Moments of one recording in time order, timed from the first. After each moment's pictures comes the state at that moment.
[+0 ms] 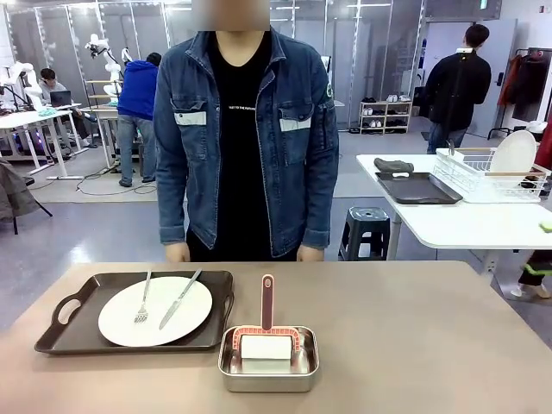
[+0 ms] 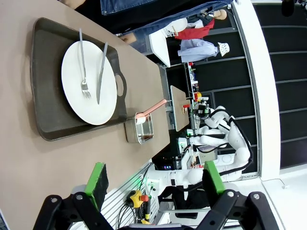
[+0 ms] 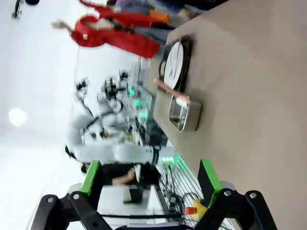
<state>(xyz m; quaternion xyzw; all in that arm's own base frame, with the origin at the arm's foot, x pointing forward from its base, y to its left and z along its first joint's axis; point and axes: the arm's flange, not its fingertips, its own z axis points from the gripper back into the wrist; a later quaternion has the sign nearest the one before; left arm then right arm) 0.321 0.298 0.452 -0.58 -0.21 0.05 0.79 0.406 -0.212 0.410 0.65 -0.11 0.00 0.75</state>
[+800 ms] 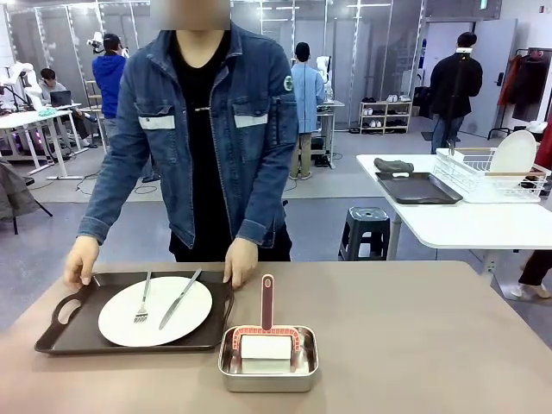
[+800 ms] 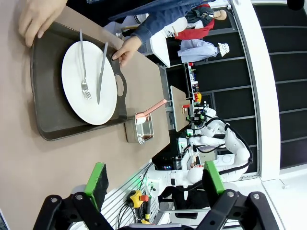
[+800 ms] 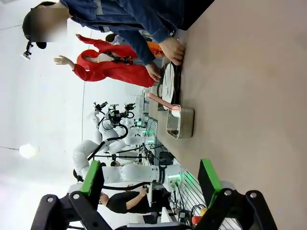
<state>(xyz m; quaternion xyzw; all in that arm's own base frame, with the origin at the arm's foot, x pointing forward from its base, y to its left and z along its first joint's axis) 0.321 0.298 0.452 -0.58 -0.21 0.05 0.79 0.353 -0.246 0.374 0.66 -0.14 -0.08 0.74</state>
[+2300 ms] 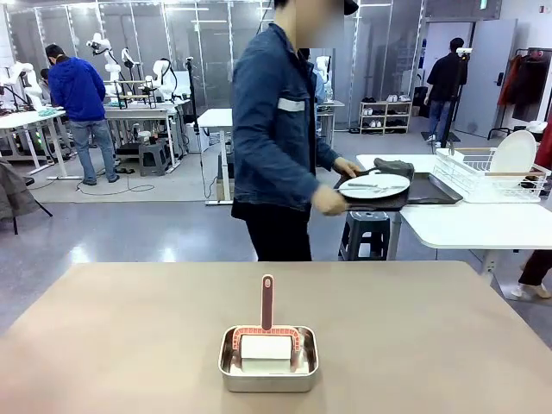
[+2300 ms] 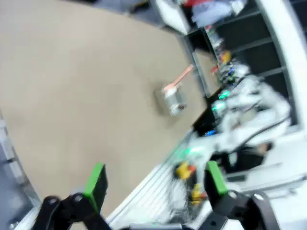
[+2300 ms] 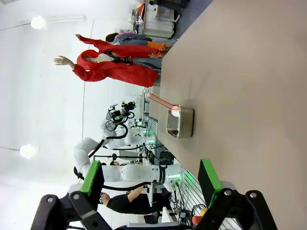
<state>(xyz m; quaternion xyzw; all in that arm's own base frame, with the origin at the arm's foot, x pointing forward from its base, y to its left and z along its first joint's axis) 0.324 0.325 0.453 -0.49 -0.21 -0.11 0.84 0.352 -0.246 0.372 0.66 -0.14 -0.08 0.73</state>
